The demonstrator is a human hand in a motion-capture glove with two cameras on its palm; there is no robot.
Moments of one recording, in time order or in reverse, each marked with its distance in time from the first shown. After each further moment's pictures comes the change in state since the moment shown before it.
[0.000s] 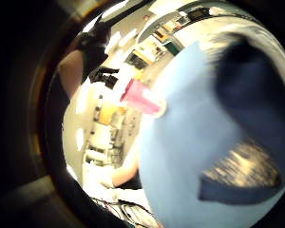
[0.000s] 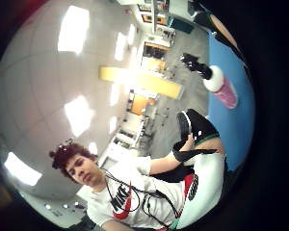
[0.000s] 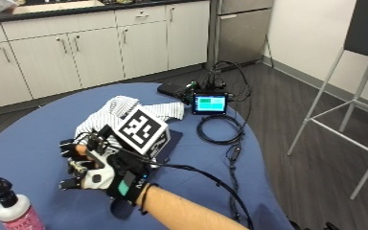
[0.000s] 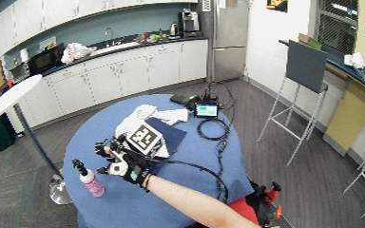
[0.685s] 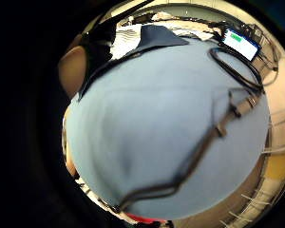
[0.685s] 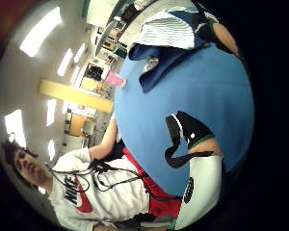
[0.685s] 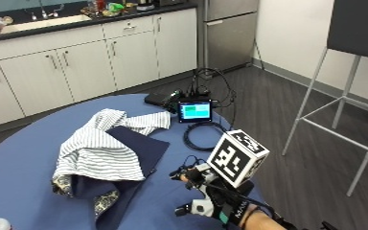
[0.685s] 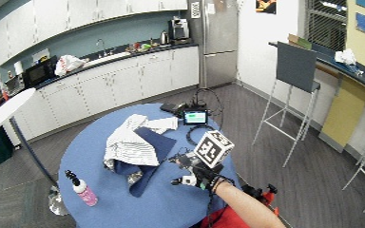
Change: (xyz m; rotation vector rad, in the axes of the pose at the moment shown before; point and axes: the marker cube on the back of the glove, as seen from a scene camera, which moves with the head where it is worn) arm 0.072 0.195 -0.114 0.105 0.763 0.242
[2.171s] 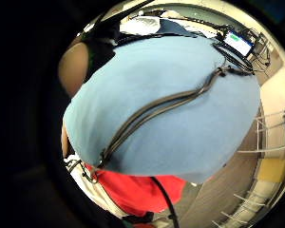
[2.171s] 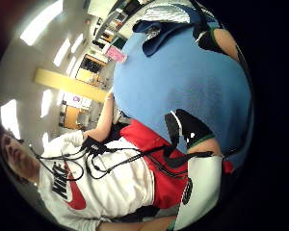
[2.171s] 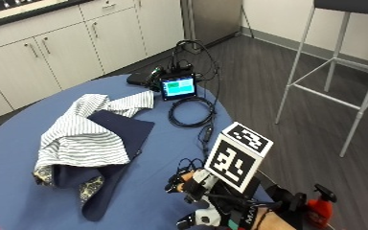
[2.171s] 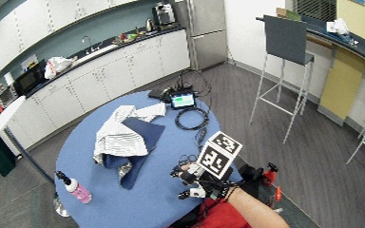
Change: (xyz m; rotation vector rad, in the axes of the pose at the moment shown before) arm -0.049 0.021 -0.030 -0.067 0.125 -0.157
